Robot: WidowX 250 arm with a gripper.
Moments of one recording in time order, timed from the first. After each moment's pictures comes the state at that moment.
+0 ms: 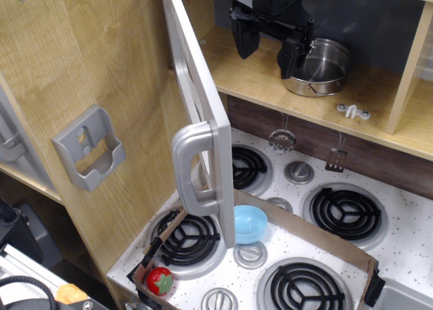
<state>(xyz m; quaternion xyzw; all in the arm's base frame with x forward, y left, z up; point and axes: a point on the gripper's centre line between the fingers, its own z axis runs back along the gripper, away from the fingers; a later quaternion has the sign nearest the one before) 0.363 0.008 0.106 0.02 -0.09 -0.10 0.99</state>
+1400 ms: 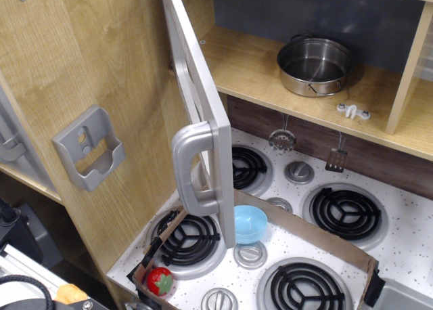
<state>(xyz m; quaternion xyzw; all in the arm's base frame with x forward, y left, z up) 0.327 0.039 0.214 0.06 -0.11 -0.10 0.99</state>
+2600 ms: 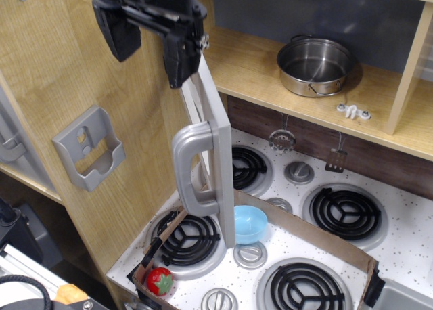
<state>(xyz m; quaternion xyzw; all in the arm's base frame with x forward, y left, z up) 0.225 0.042 0.170 0.06 -0.09 -0.02 0.99</state>
